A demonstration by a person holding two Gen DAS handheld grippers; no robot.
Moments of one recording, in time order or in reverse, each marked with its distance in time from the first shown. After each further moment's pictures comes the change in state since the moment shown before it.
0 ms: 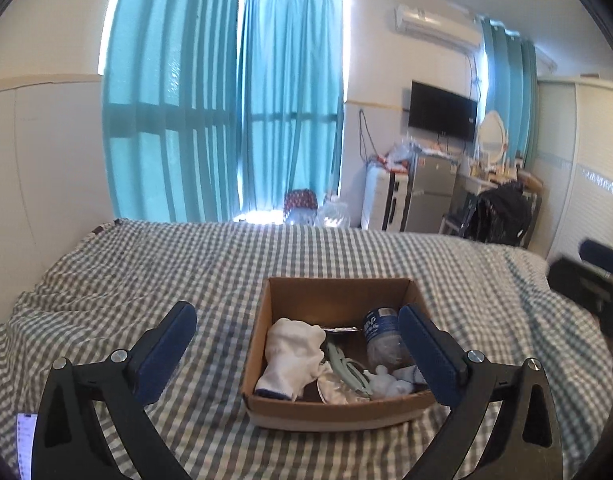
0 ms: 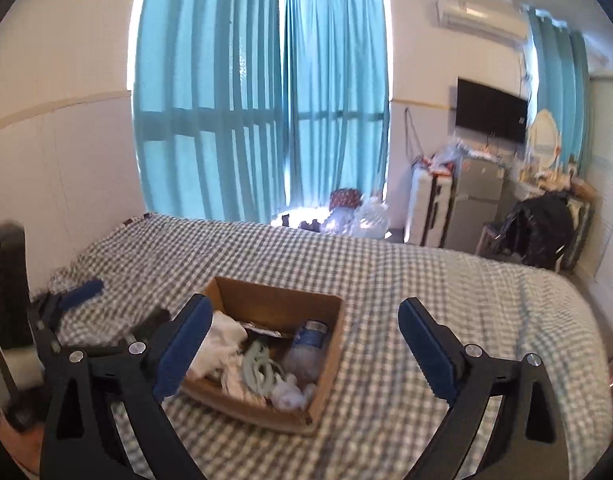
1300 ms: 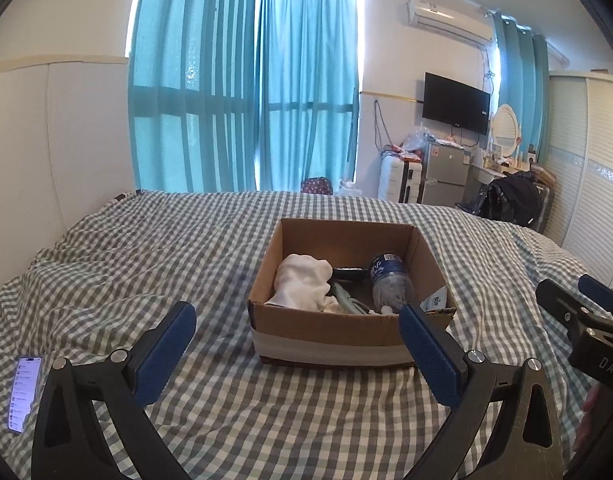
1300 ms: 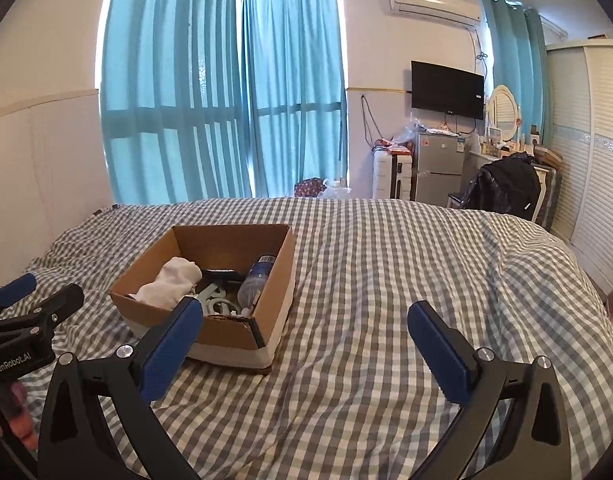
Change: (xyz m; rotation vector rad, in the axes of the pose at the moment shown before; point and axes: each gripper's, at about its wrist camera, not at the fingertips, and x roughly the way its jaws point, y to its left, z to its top) left arm -0.023 -0.009 -0.080 -0.015 0.034 0.061; right arm -0.001 -0.033 -0.099 0.126 0.008 -0.087
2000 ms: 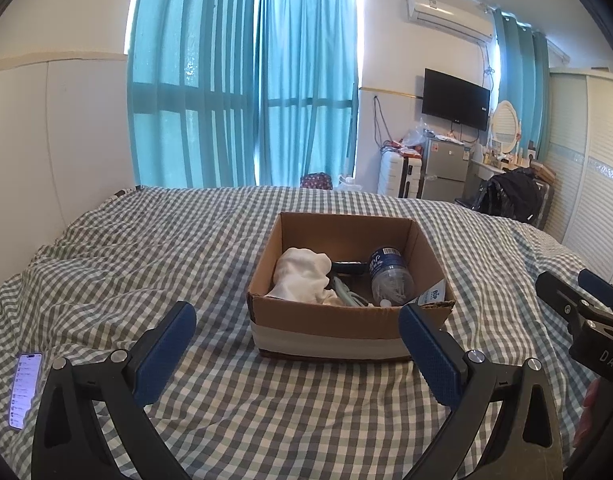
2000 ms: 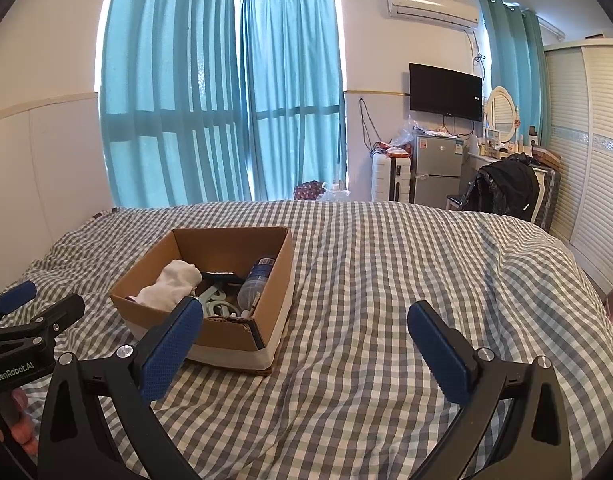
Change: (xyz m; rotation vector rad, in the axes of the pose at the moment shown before) left arm -0.002 -0.001 -0.001 0.003 0.014 0.000; right arm 0.000 0.004 0.000 0.004 -0.008 -0.003
